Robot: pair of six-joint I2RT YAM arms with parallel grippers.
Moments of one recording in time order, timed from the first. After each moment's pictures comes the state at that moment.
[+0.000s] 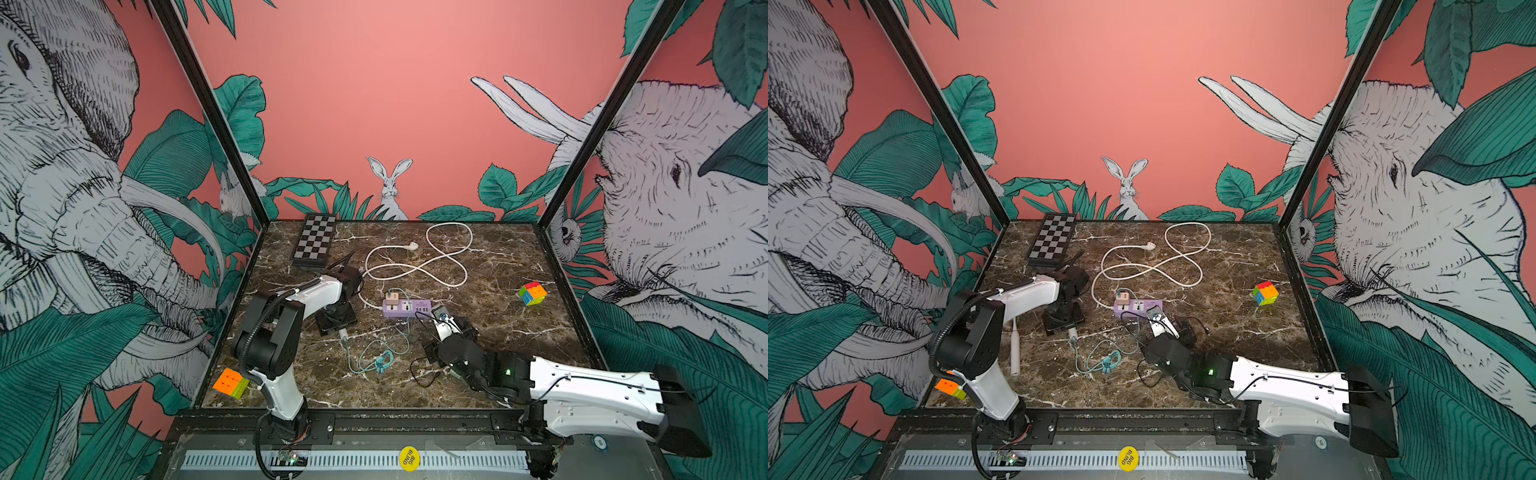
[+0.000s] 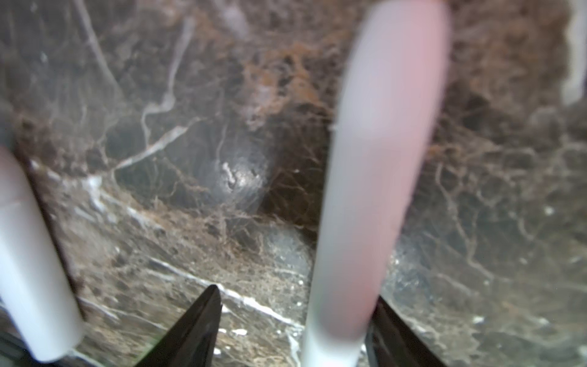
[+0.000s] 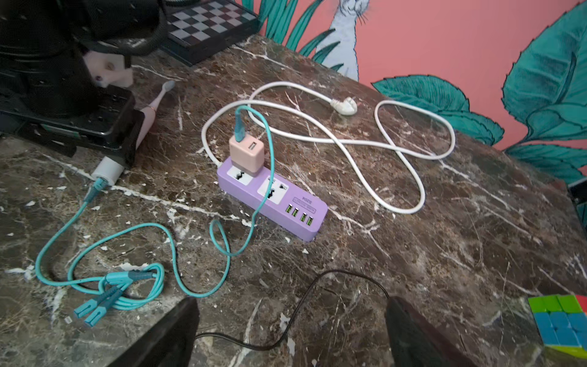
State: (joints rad) left arm -0.42 1.75 1.06 -0.95 -0.14 -0.83; right arm 1.24 1.07 0.69 -0.37 0.71 0.39
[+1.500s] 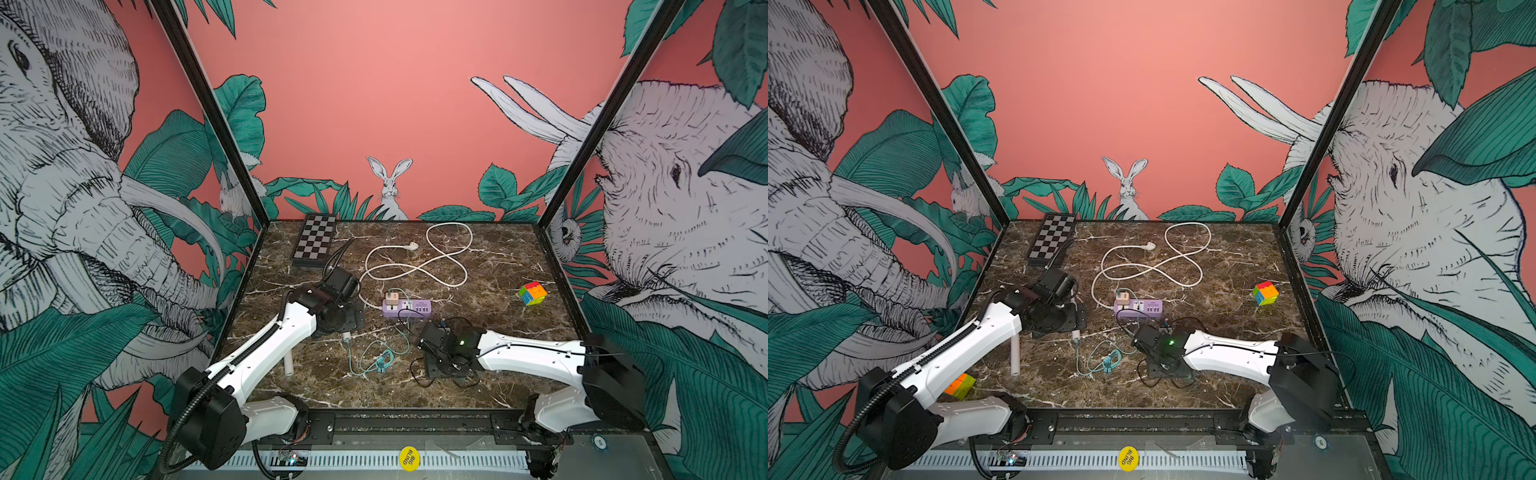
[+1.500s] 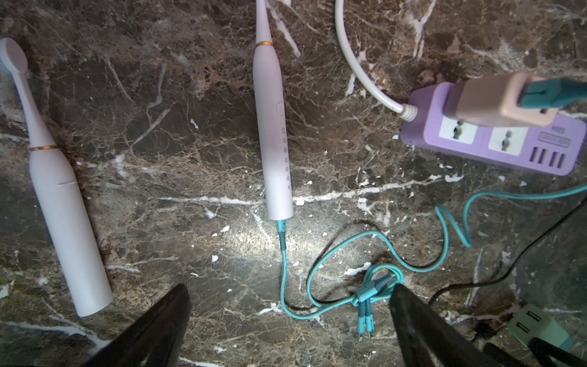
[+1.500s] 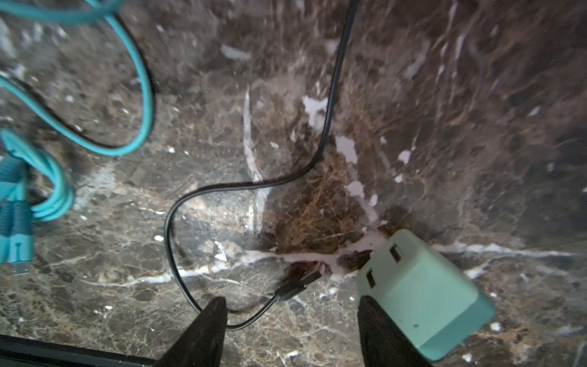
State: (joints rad) left arm -0.56 1.24 0.99 -1.01 -0.09 -0.68; right arm 1.10 1.48 0.85 -0.76 0.08 1.00
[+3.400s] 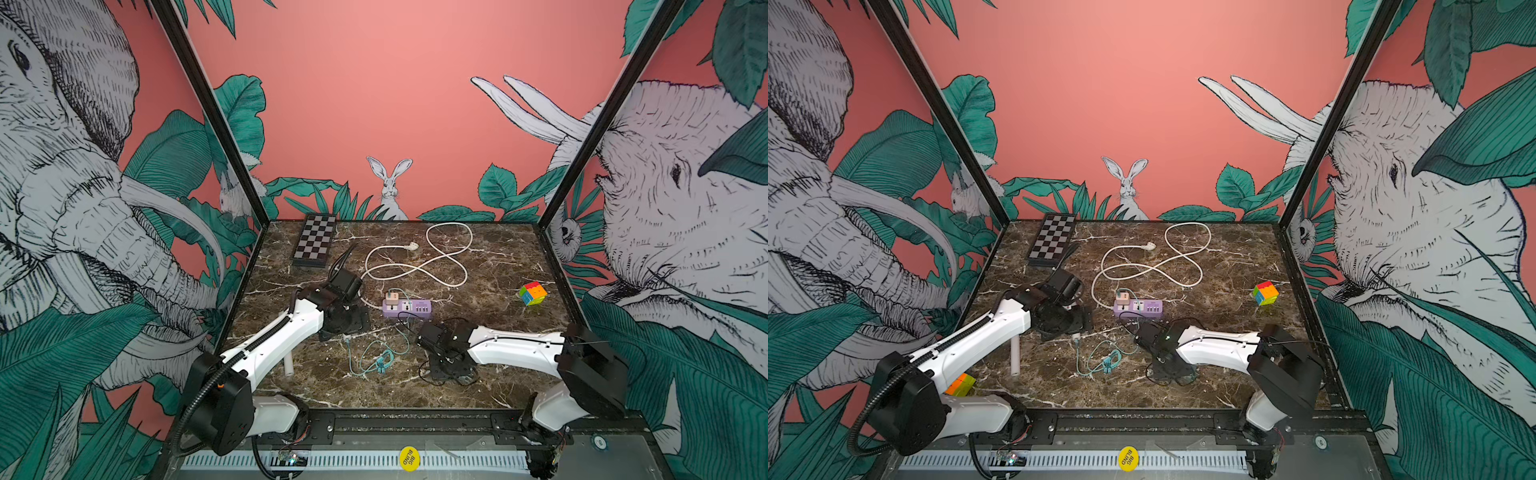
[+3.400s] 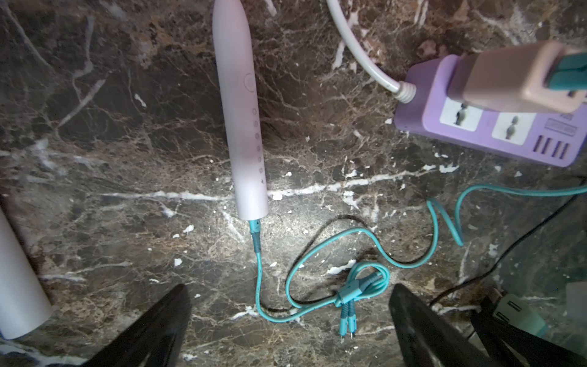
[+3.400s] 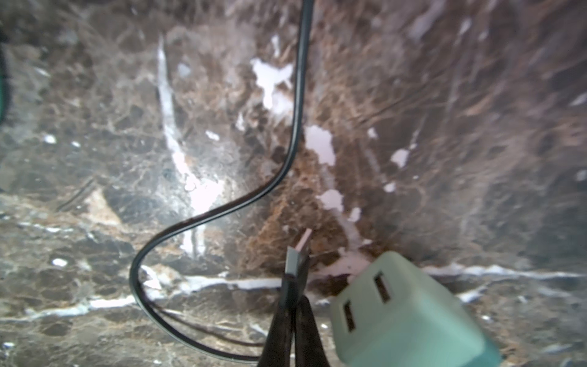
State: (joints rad) left arm -0.56 1.30 0.96 -0.94 0.03 -0.74; right arm 1.03 1.53 0.83 -0.78 0.07 0.87
